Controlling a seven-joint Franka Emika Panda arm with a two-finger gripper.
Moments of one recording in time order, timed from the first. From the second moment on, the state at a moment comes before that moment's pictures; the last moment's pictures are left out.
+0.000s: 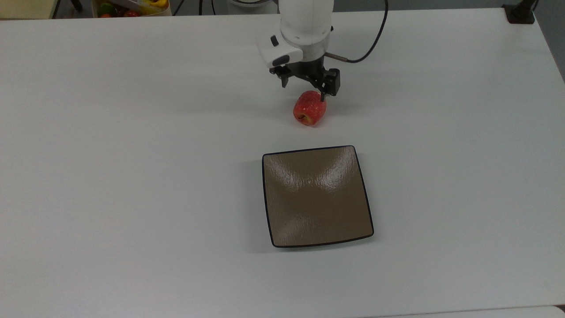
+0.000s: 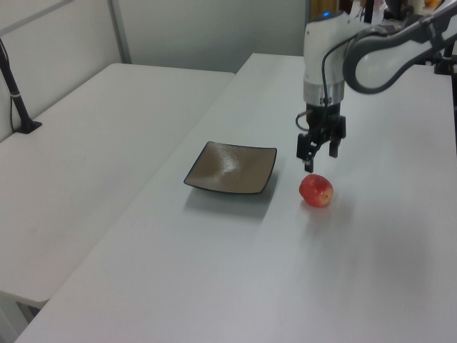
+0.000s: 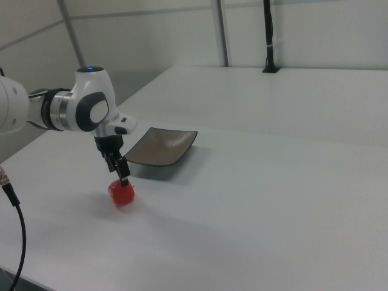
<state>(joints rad) 0.22 0.18 0.10 -1.95 0.04 2.10 0.65</state>
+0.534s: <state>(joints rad) 0.25 0.27 0.10 -1.95 0.00 2.15 0.65</state>
